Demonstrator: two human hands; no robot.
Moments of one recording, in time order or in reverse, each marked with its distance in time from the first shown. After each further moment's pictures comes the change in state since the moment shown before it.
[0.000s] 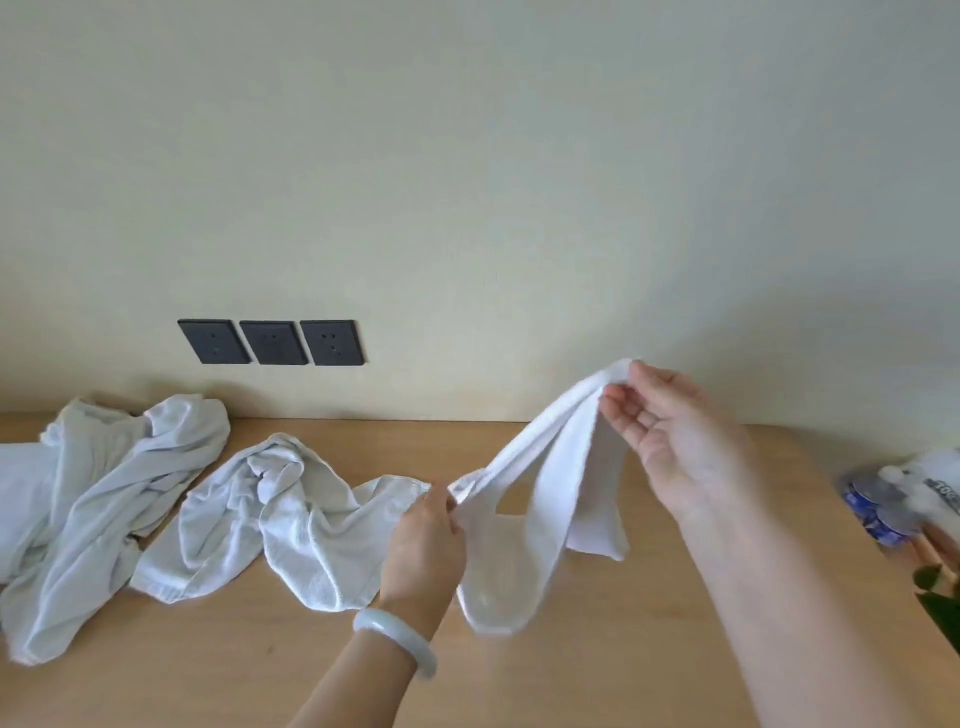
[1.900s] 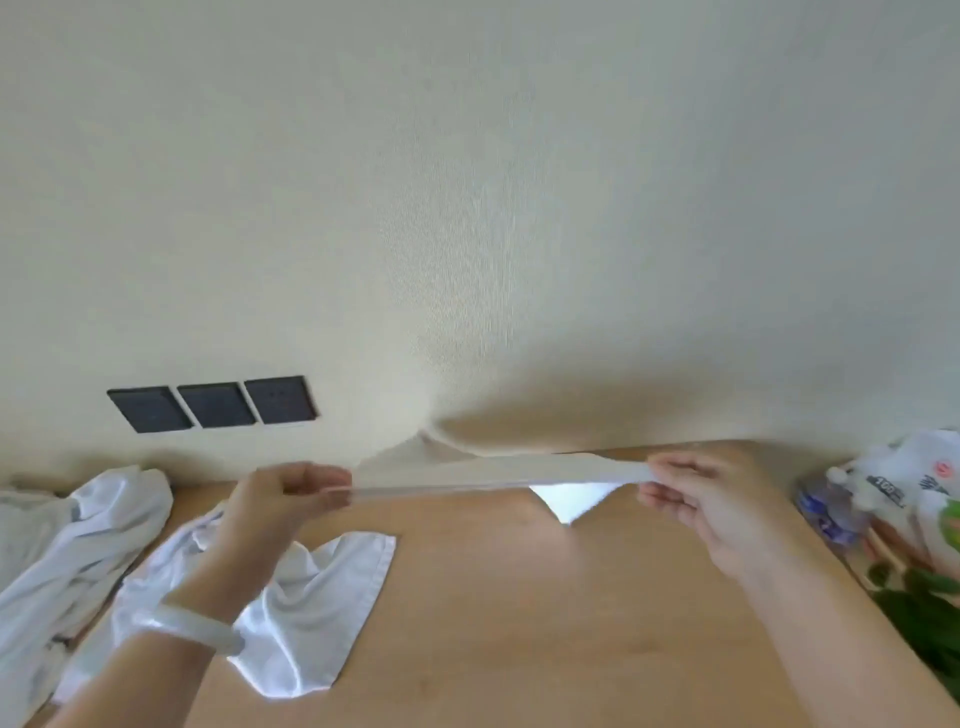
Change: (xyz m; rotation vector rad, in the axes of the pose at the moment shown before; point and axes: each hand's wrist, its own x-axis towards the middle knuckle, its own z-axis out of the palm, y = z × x) left_hand 0.073 -0.010 -0.113 -0.575 -0.060 -0.046; right_hand 0.046 -0.011 -0.115 -0.413 0.167 0.027
